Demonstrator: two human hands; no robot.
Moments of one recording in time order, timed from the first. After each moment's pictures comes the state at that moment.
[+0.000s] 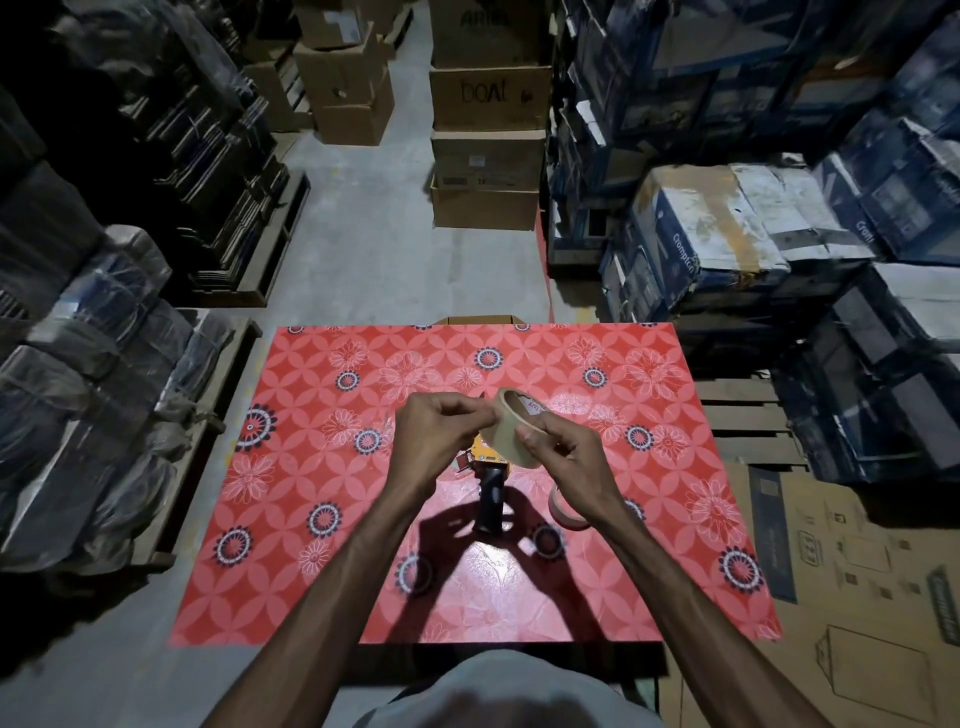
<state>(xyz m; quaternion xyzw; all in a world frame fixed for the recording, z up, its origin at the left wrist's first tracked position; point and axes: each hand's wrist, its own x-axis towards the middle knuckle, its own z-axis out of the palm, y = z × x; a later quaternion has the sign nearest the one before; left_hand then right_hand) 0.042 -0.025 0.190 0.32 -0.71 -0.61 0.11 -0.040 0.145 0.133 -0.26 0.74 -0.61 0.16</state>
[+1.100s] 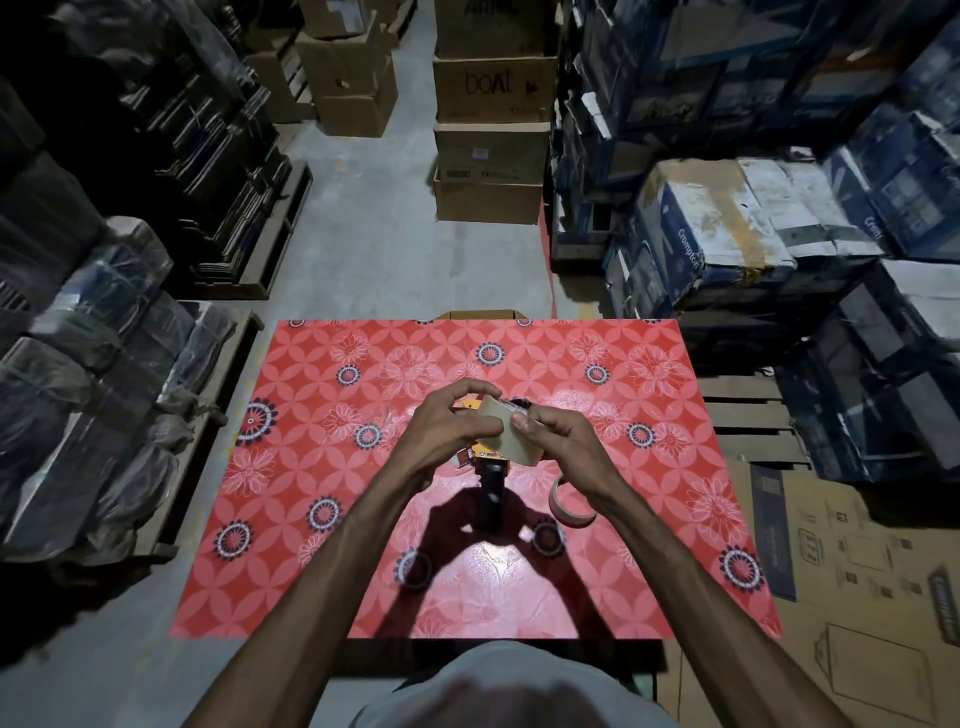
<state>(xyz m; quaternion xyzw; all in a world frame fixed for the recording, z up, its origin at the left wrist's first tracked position) 0.031 -0.037 0.179 0.27 -0.69 -0.67 -0.03 -0.056 0.140 0.142 -0.22 0.67 -0.63 0.33</state>
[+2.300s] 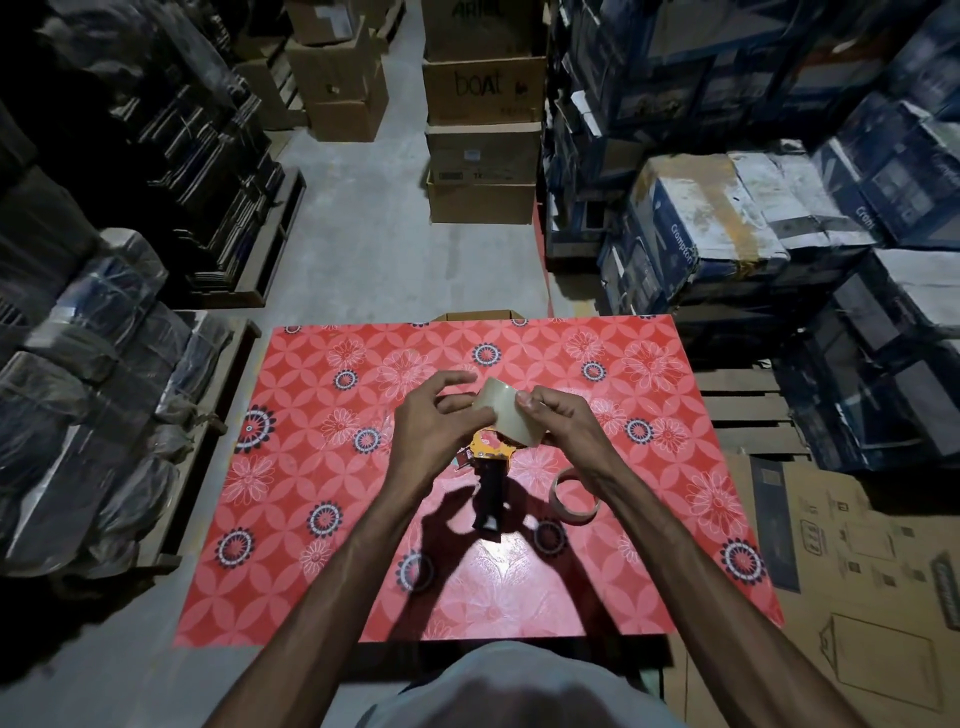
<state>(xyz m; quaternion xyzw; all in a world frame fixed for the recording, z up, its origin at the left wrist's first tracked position) 0.038 -0.029 0.181 0.31 -0.70 -0.63 0.09 -0.065 0.136 0.153 -0.19 0.64 -0.66 0.33</state>
